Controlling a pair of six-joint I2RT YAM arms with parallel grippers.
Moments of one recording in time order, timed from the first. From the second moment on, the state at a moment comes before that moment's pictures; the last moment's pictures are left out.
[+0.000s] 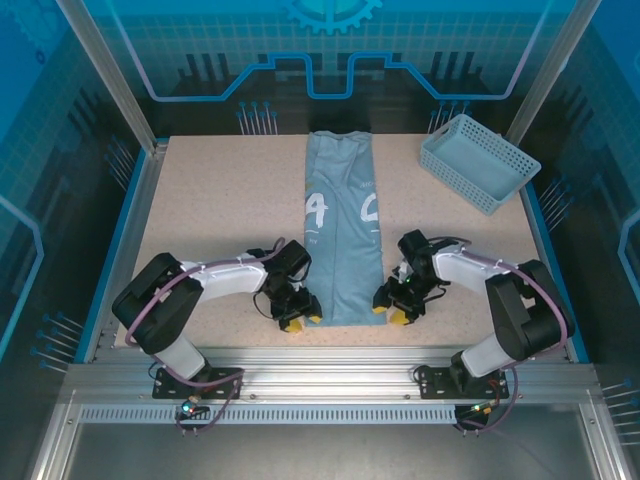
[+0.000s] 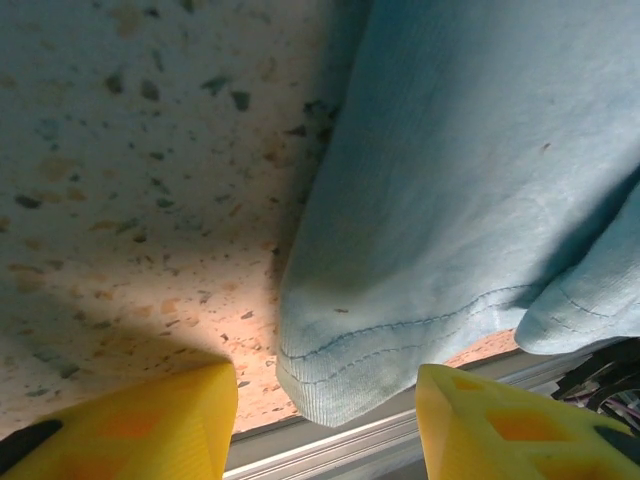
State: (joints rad) left arm -0.69 1.63 0.81 -0.61 0.54 -1.00; right arm 0.37 1.51 0.71 -0.80 -0.59 0.66
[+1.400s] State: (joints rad) left arm -0.35 1.85 1.39 -0.53 0.49 -1.05; right arm 0.28 1.92 1.62 -1.00 -0.44 0.75
